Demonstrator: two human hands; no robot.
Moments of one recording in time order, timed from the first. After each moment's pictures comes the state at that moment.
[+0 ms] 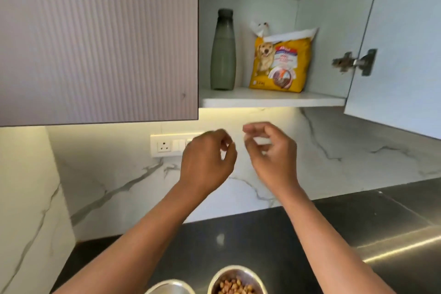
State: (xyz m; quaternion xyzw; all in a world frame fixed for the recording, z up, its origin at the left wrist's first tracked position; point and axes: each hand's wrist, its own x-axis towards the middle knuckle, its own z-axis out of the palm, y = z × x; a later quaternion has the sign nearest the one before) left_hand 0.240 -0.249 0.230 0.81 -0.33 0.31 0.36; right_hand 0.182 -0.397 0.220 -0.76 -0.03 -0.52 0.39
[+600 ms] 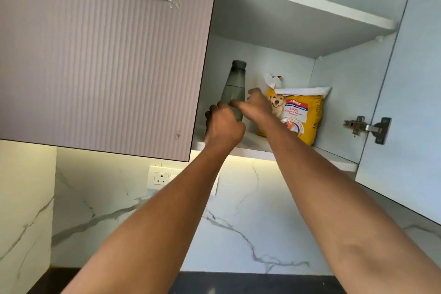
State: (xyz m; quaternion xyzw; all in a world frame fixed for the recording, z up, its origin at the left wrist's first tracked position) left_hand 0.325 -0.346 0.366 0.83 -0.17 0.28 0.46; right_hand 0.364 -0.462 0.427 -0.88 0.04 -0.35 0.33
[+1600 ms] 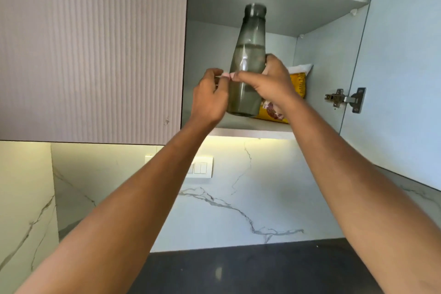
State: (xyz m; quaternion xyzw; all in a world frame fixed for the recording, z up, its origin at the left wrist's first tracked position) left_hand 0.270 -0.322 0.380 0.67 -0.29 0.29 0.61; right_hand 0.239 -0.467 0.429 -0.81 -0.04 -0.43 0.41
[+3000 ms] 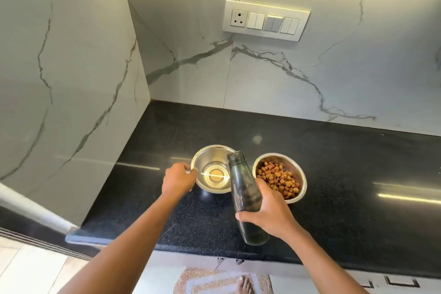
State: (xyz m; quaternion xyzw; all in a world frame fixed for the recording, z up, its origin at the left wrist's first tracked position) left_hand 0.197 -0.064 -0.116 0.88 0.15 -0.13 0.43; right_hand 0.088 -0.312 -0.084 -0.93 0.04 0.11 0.35
